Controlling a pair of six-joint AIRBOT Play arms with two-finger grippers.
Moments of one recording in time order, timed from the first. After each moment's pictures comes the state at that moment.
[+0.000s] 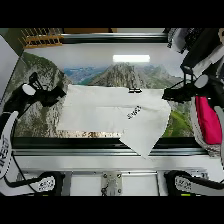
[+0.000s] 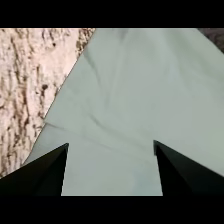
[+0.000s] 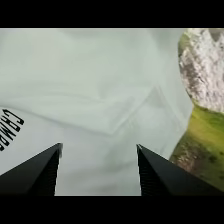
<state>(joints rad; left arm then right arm) 0.16 -1.39 1.09 1.18 -0.83 -1.73 -0.13 -1.36 1.24 -1.31 1.11 1.49</state>
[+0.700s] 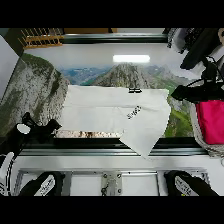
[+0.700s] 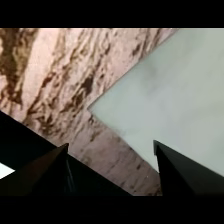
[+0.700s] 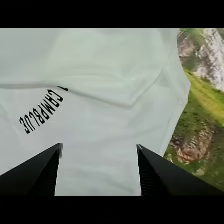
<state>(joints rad) 0.33 -1.02 0.45 1.14 -0.76 -1.81 -0.15 -1.07 1.19 -1.25 1.21 1.49</state>
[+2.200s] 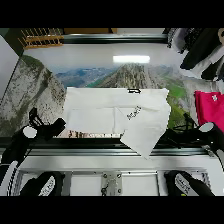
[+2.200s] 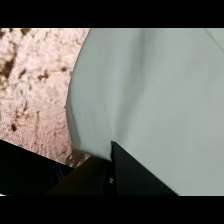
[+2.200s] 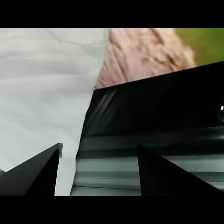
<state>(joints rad) 0.15 -0.88 0.41 1.13 -0.72 -1.80 -0.37 -1.05 0.45 -1.06 1.10 1.38</state>
